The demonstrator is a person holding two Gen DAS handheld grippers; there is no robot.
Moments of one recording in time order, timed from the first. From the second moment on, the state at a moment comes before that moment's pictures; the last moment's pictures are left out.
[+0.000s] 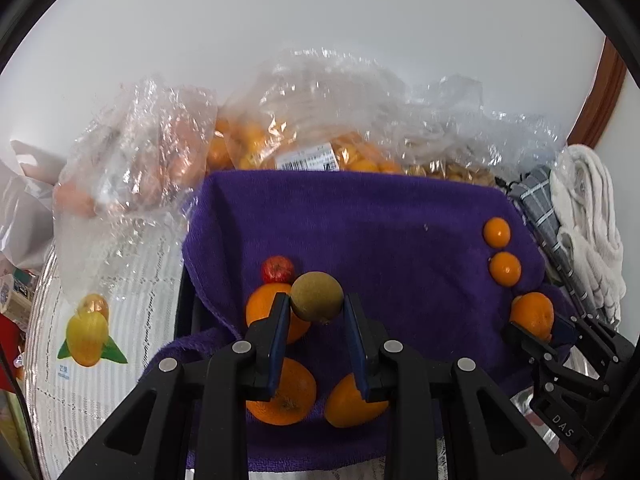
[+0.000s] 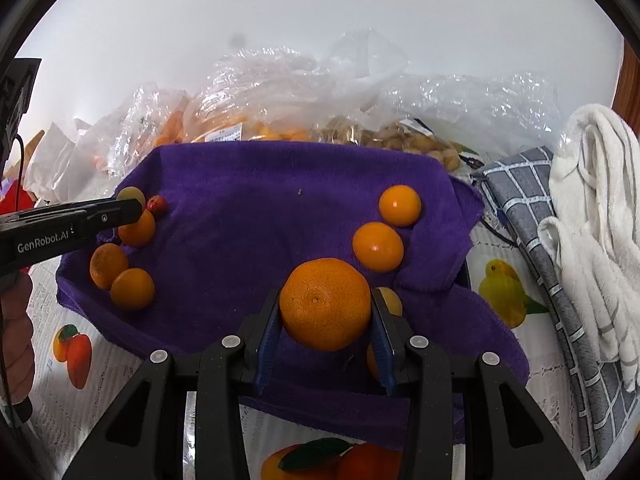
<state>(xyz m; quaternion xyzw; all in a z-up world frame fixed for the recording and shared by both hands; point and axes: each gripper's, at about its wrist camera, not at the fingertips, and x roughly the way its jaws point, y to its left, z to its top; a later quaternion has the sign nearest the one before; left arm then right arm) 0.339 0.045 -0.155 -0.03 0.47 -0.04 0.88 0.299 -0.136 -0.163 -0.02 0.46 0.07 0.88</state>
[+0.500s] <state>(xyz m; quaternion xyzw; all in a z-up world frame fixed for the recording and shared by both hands) 0.340 0.042 -0.157 -0.02 0.48 -0.04 0.88 0.295 -0.133 -0.170 -0.03 0.47 0.08 0.88</state>
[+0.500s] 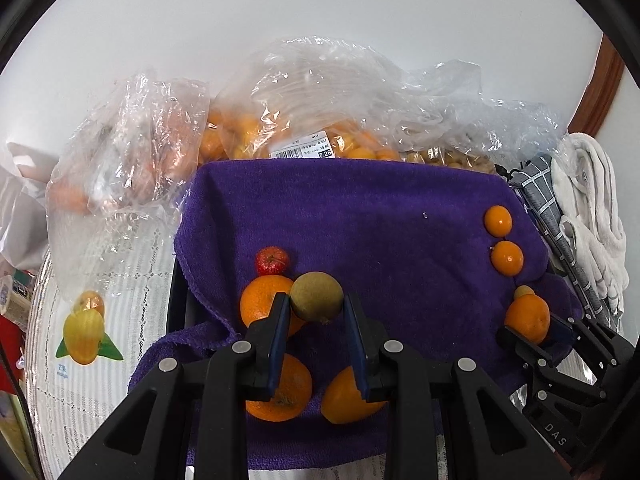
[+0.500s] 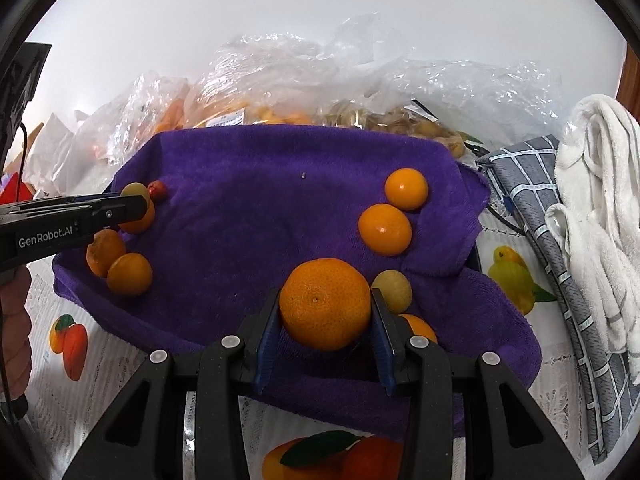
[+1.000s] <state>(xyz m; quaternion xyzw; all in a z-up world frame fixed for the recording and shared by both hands) 0.336 0.031 -0.153 -0.02 0.48 -0.05 0.87 0.277 -0.144 -0.143 -0.01 0.46 0.06 0.89</state>
